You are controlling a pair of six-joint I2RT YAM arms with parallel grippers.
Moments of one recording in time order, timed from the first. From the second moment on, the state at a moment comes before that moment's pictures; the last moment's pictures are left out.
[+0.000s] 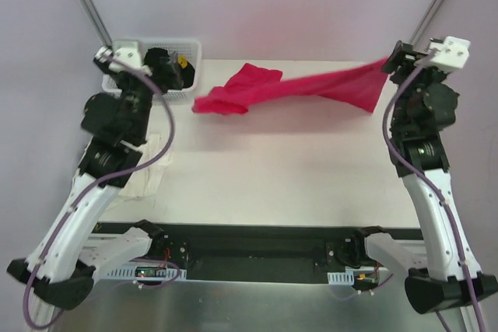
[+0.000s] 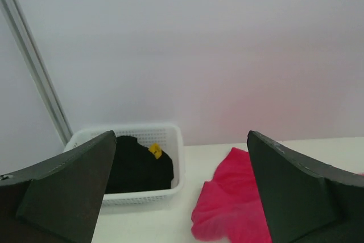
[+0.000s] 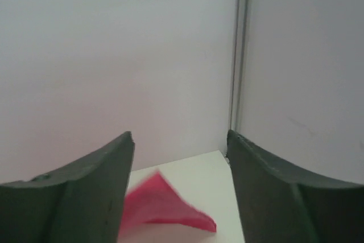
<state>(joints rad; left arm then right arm) -0.49 1.00 1.29 0.00 -0.40 0.18 0.19 1.03 1.24 0.12 0.43 -0.08</state>
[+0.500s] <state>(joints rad) -0.50 0.74 1.29 -0.09 -0.32 0.02 0.19 0.81 1.20 -0.09 0.53 -0.01</state>
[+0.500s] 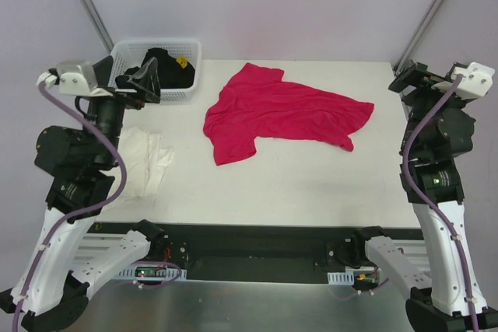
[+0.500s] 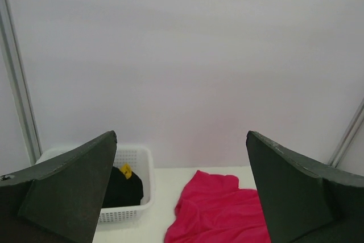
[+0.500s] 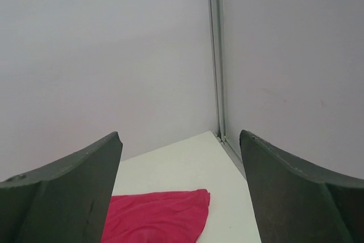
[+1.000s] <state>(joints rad) -0.50 1.02 1.08 -0.15 -0.32 -0.08 0.19 0.92 1.06 -0.23 0.39 0.22</state>
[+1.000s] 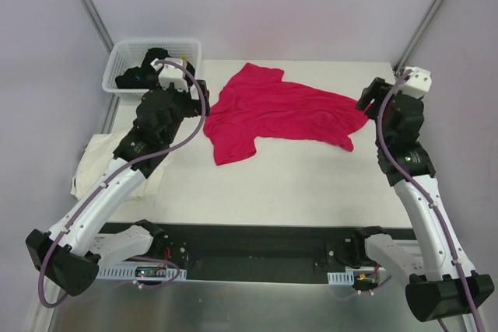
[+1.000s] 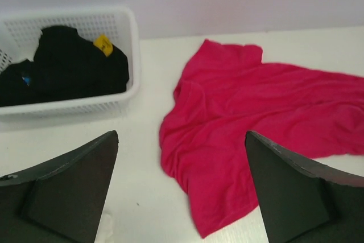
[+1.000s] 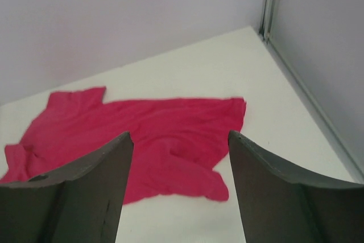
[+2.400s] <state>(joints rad) -0.68 1.35 0.65 -0.13 -0.50 -0.52 0.34 1.08 0.61 -0.18 0.47 0.51</state>
